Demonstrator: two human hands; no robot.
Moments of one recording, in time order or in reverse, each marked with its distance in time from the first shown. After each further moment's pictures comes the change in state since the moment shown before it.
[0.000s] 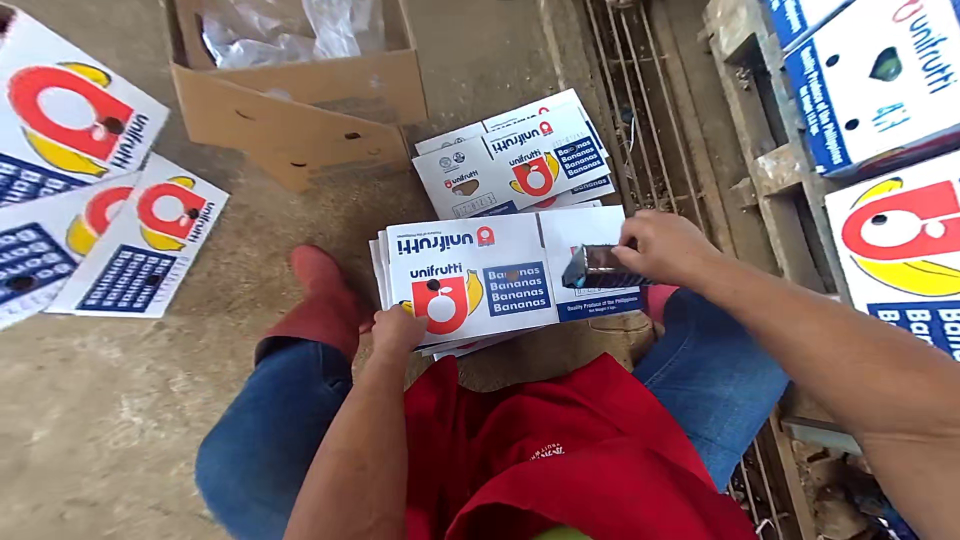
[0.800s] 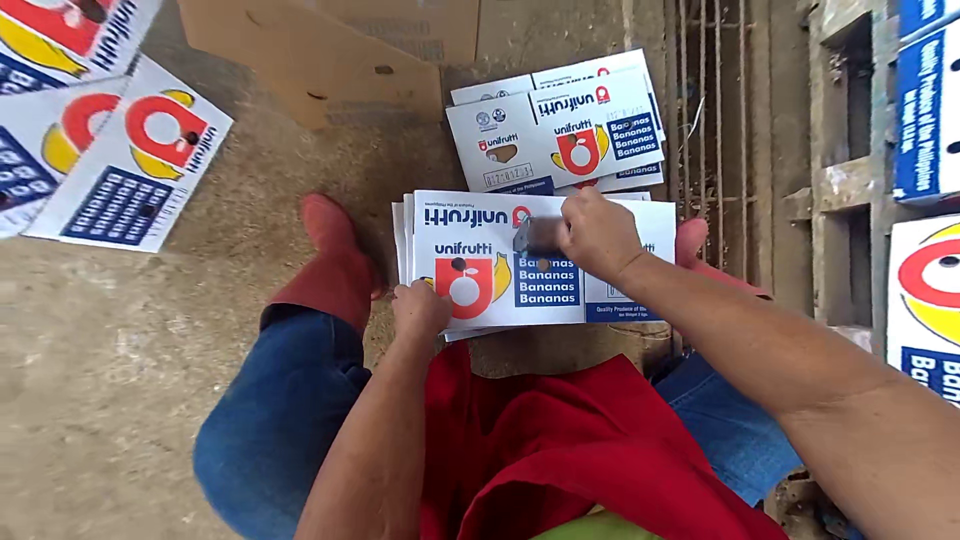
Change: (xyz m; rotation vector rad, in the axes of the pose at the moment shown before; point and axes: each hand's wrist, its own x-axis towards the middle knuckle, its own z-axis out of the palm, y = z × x) left_hand -0.011 0.019 -0.014 -0.108 -0.029 -0.063; right_hand 0.097 -0.105 0.045 -0.037 -0.020 -0.014
